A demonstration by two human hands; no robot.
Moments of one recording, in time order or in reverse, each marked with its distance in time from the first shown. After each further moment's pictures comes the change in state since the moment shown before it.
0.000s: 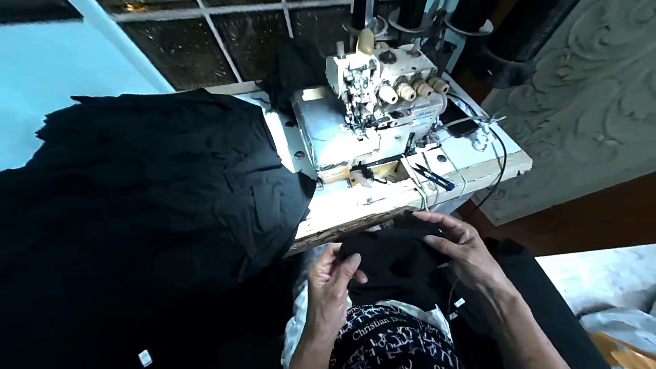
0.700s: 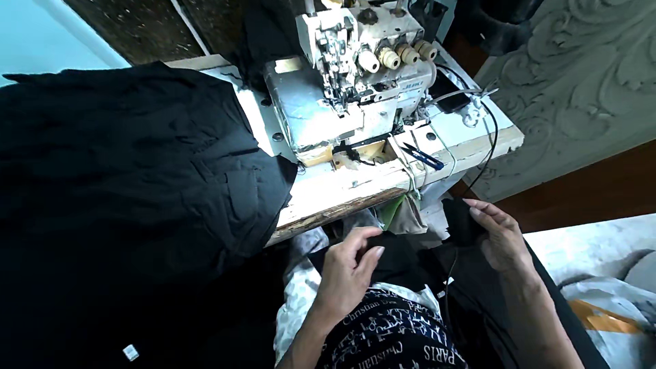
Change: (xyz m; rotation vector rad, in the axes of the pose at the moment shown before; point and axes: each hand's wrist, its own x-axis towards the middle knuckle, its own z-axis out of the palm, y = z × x) left_hand 0.006 -0.002 0.019 0.755 -0.369 0.057; right_hand -0.035 0.021 -0.080 -0.081 0.554 0.144
